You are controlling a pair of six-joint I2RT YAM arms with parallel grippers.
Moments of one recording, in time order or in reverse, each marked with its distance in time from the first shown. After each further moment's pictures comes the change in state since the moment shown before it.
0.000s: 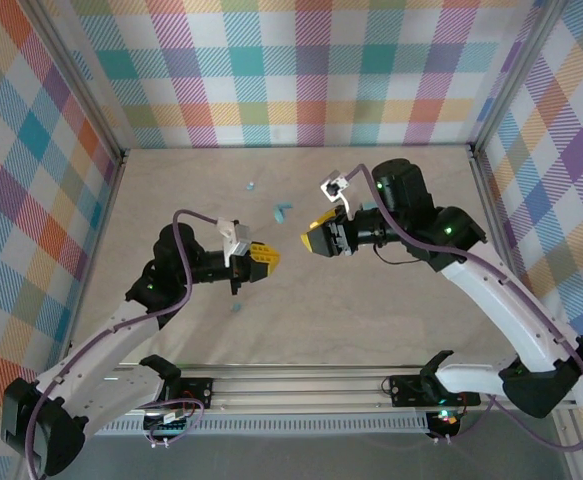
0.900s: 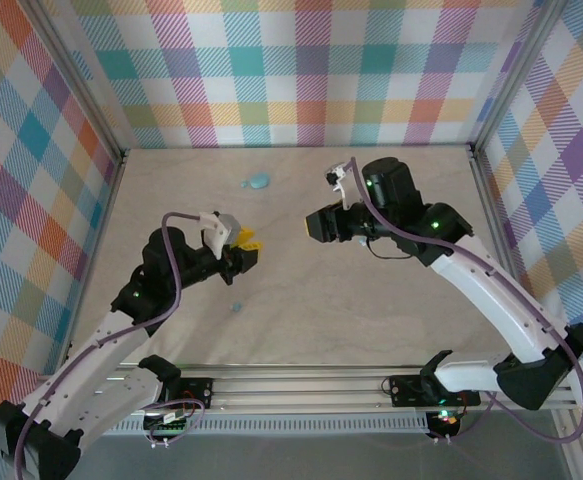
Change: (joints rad) left arm 0.019 -0.059 0.060 -0.193 -0.441 0.006; right arm -0.001 0.073 0.003 0.019 0.251 0.098
